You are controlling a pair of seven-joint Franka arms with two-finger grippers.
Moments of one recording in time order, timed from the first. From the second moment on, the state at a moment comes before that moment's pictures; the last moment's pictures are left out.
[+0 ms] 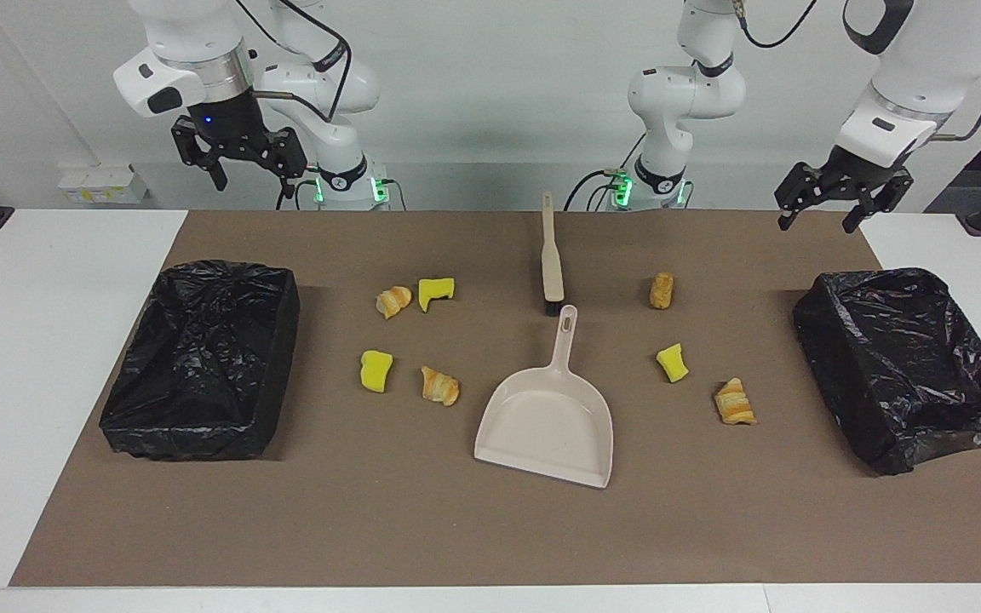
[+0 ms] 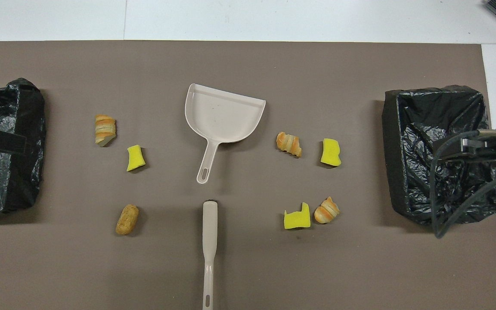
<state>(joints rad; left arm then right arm) -0.08 -0.05 0.04 -1.60 0.00 1.57 0.07 0.03 -0.03 0.08 -1.48 -0.06 1.40 0.21</state>
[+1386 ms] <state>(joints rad) -0.10 -0.16 -0.25 -1.88 -0.04 1.66 0.04 0.02 -0.03 0.08 -1.48 -0.06 1.40 0.21</state>
